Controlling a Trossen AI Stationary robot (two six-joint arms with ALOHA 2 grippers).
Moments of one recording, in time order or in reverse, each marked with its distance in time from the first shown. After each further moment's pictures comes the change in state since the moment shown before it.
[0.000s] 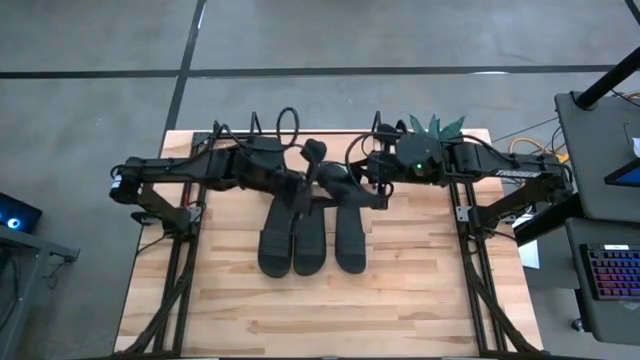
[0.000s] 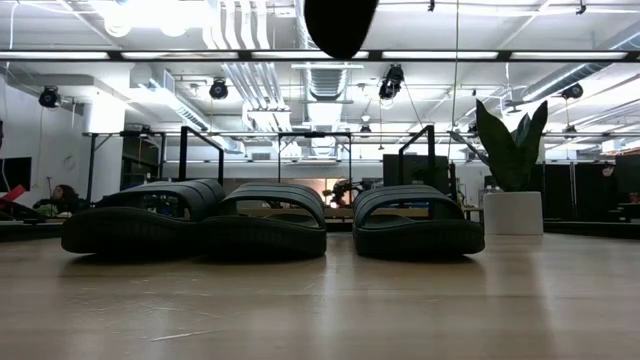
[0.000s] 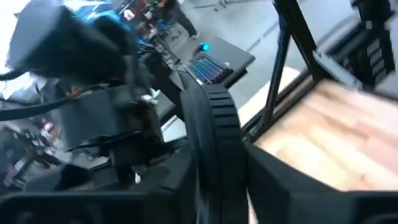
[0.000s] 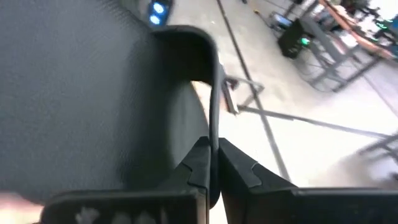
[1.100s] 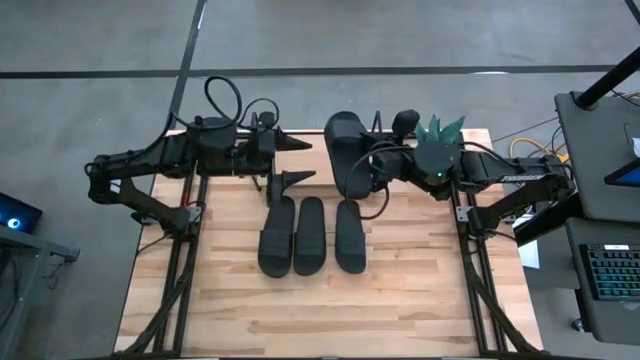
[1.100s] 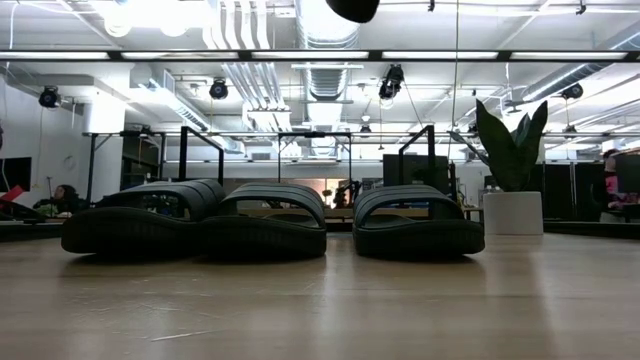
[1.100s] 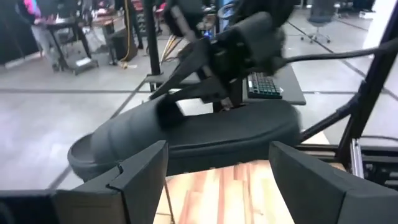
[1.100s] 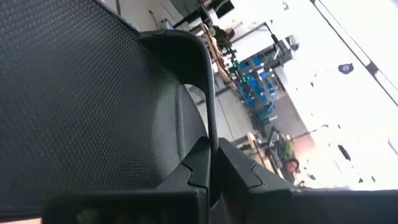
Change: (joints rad) left arm 0.042 -0.181 -0.027 -0.123 -0.268 -0.694; right arm 0.121 -0.013 -0.001 0.261 0.524 -0.533
